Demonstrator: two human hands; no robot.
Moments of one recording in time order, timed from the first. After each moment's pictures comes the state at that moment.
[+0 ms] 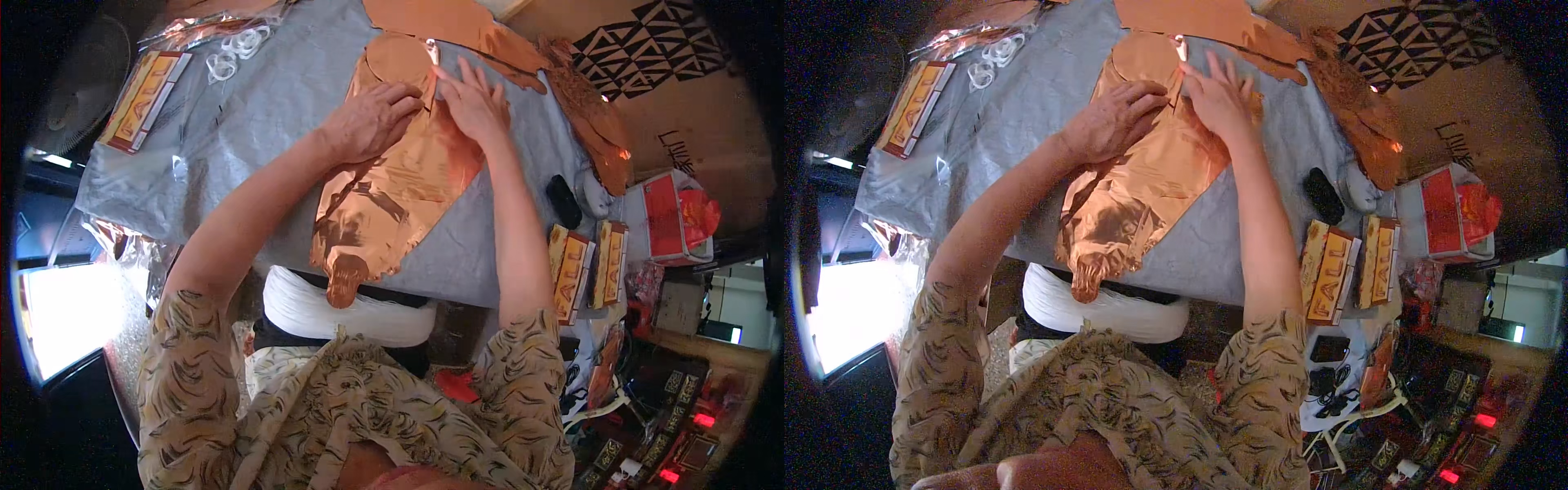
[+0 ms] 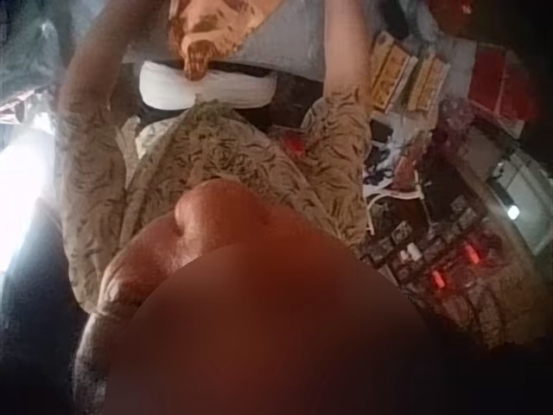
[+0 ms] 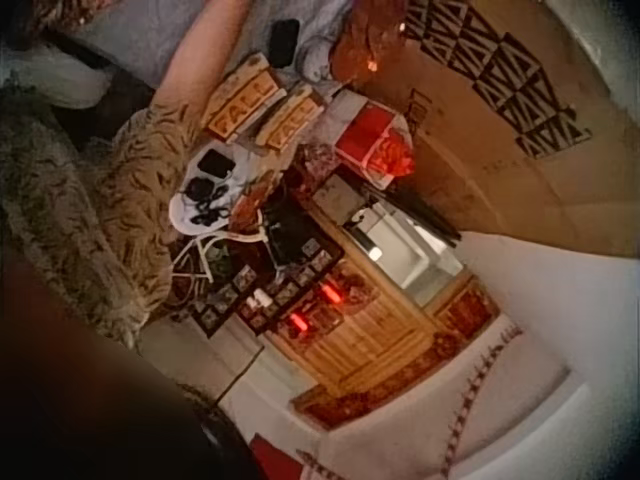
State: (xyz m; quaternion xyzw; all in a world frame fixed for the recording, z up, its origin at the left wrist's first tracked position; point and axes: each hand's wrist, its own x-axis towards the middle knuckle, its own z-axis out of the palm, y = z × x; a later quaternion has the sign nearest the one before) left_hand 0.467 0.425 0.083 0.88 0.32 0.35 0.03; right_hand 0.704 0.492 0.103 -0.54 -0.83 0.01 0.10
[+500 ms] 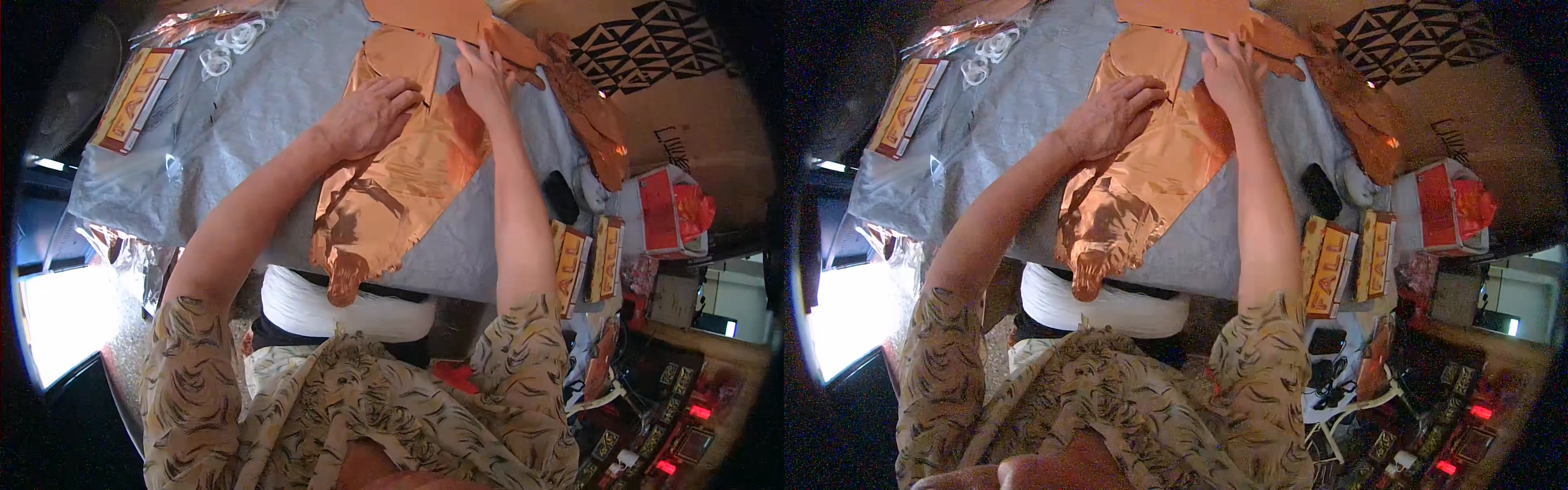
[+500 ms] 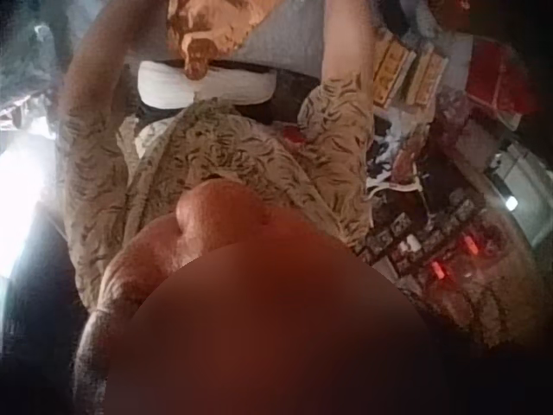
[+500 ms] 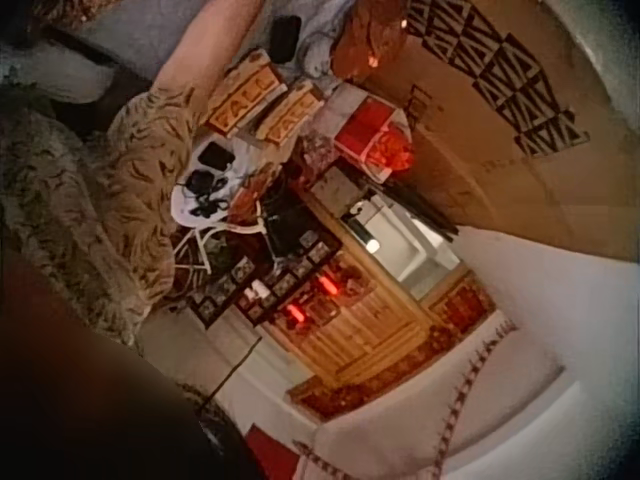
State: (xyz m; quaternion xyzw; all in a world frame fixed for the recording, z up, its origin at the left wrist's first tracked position) left_hand 0.473 0.426 0.080 0.87 0.32 0.36 0.03; right_hand 0.715 0.527 0.107 -0.58 -0.78 -0.03 0.22
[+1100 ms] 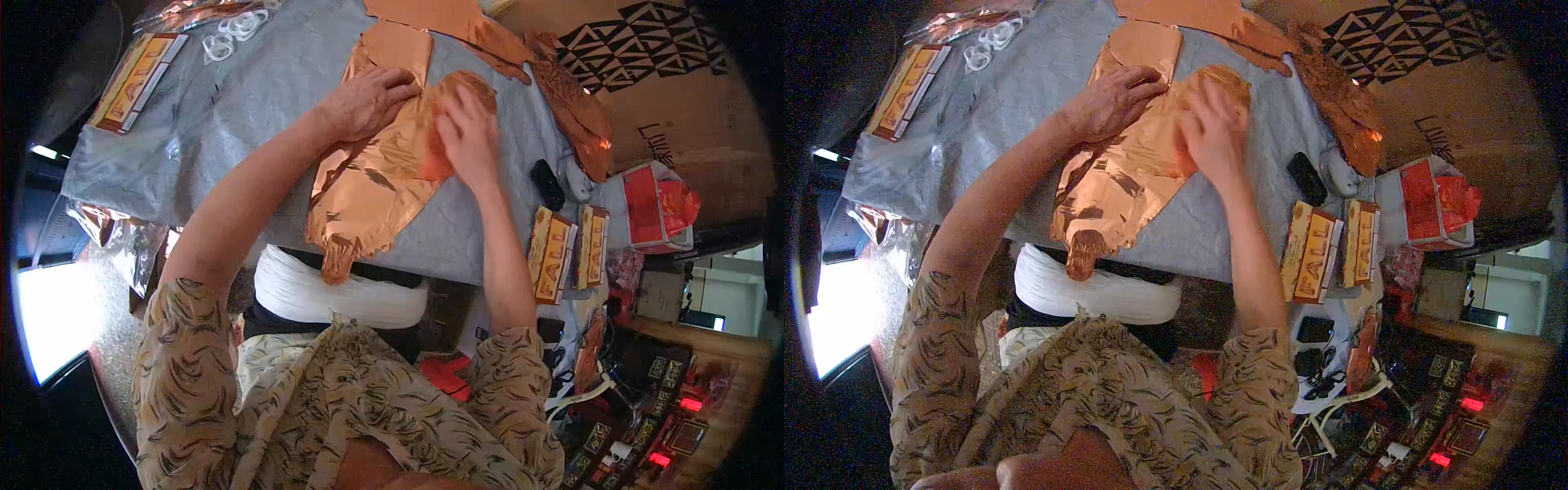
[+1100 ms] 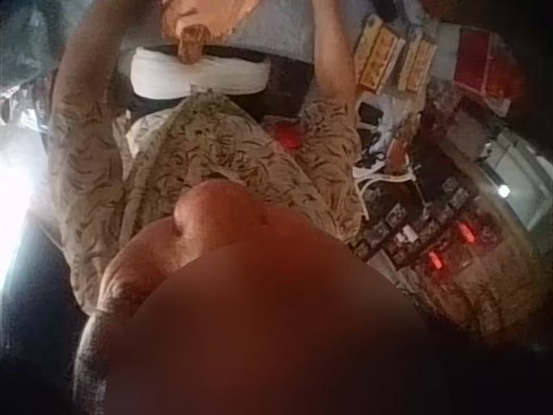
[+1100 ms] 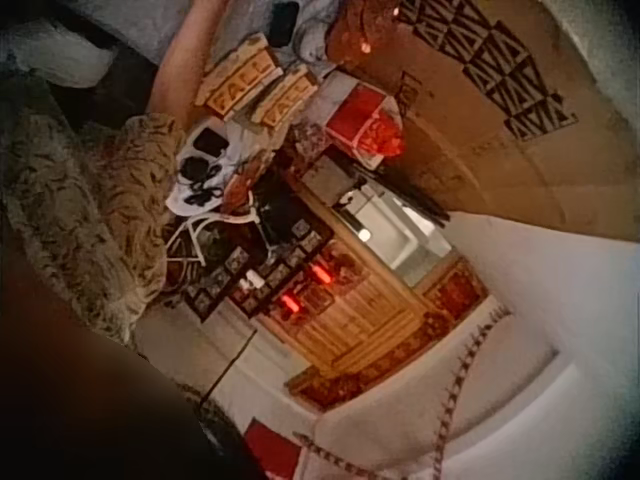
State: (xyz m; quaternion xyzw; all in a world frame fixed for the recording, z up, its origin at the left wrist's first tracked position) left_hand 0.464 0.431 0.065 0.88 0.33 0.35 0.01; right_hand 0.715 0.390 0.107 -0.46 -0.86 -0.05 0.22
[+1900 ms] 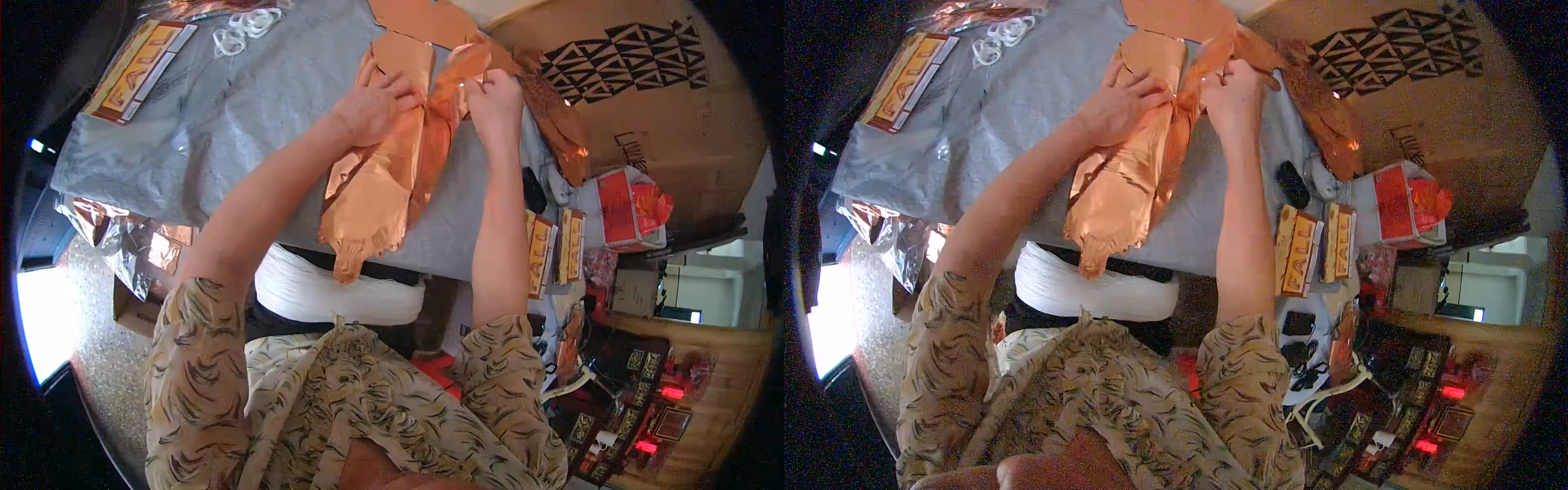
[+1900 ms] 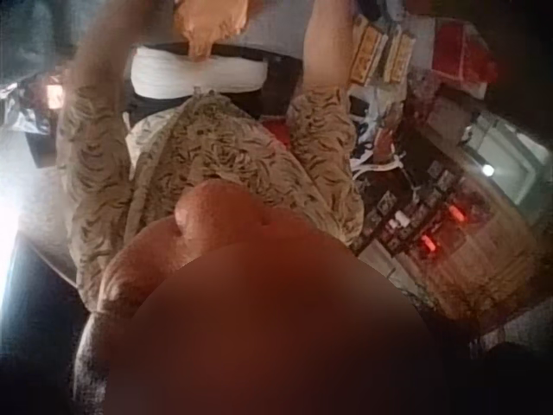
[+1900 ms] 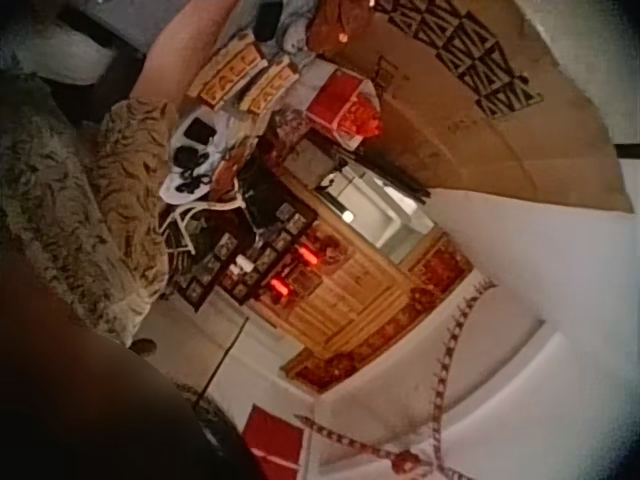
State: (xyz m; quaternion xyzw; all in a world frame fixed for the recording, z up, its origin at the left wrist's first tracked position) left_hand 0.463 0.424 0.057 0.86 0.41 0.31 -0.07; right_hand 0.654 0.419 0.197 -0.61 -0.70 0.09 0.36
